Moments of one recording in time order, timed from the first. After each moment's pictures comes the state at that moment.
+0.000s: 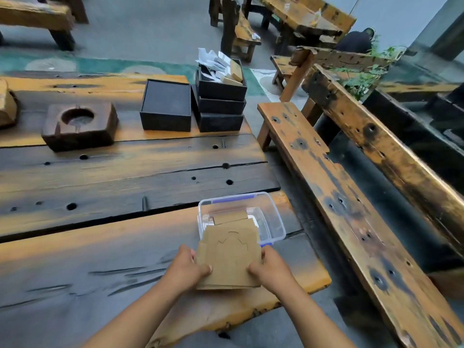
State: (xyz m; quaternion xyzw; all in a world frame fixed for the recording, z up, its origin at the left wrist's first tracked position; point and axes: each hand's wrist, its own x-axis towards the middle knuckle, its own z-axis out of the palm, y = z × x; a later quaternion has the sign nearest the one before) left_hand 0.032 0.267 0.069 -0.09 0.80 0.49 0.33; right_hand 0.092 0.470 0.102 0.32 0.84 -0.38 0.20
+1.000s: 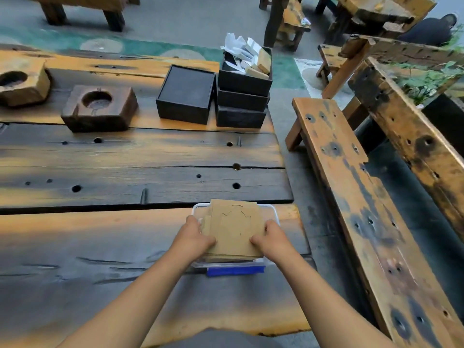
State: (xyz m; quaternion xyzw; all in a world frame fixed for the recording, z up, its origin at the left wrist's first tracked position) left_hand -0.040 0.352 0.079 -0.16 0.85 0.43 0.25; right_hand -0.026 0.555 0.079 0.24 0.87 -0.36 0.23
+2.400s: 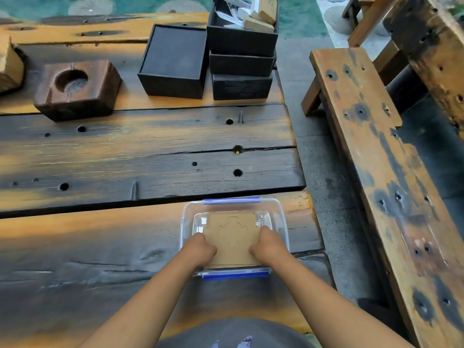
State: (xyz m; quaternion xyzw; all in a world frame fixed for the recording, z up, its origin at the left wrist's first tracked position) left_hand -0.066 0.387 0.028 -0.21 0.82 0.29 0.44; right_hand -0.052 0.569 -0.007 0.22 0.87 -0.26 0.36
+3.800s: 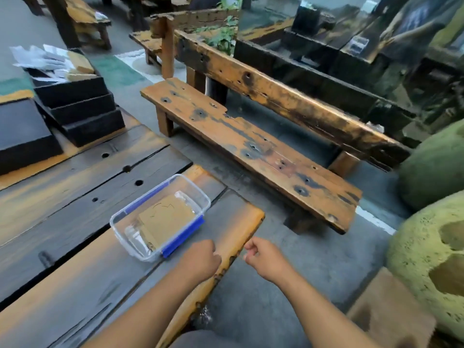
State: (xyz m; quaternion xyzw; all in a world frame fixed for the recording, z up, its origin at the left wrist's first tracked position) left_hand 0.085 0.398 0.082 0.37 0.86 0.13 0.34; right_hand 0.231 0.517 0.074 0.45 0.79 -0.41 0.07
